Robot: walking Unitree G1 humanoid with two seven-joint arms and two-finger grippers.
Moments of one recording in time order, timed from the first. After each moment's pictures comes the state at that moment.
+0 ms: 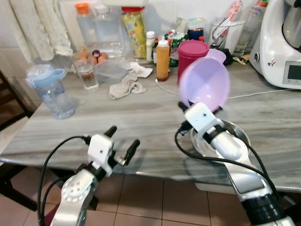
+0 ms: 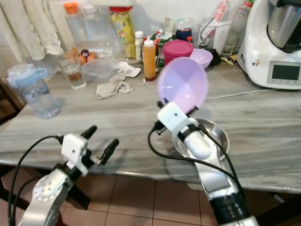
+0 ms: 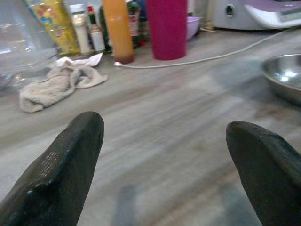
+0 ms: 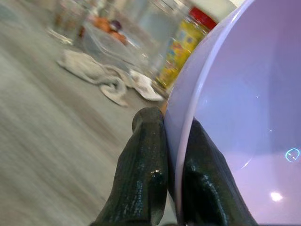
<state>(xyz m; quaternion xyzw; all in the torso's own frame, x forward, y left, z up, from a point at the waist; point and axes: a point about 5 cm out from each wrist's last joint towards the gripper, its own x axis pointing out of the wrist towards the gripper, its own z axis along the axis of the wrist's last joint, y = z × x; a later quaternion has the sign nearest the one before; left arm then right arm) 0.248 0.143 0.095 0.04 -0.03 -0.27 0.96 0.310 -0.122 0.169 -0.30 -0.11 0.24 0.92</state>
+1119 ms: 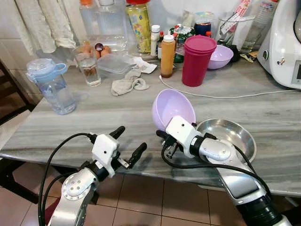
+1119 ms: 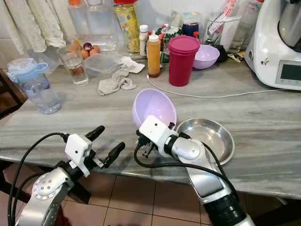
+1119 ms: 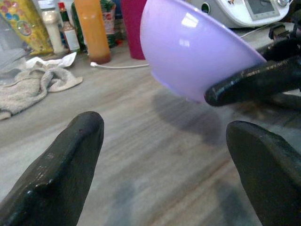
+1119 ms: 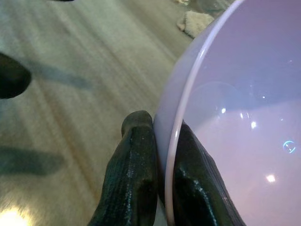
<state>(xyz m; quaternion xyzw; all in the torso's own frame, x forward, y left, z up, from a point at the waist) 0.248 0.133 0.106 0.04 -0.04 -0.33 0.94 0.289 -0.093 0.146 -0.26 0.06 0.42 0.87</state>
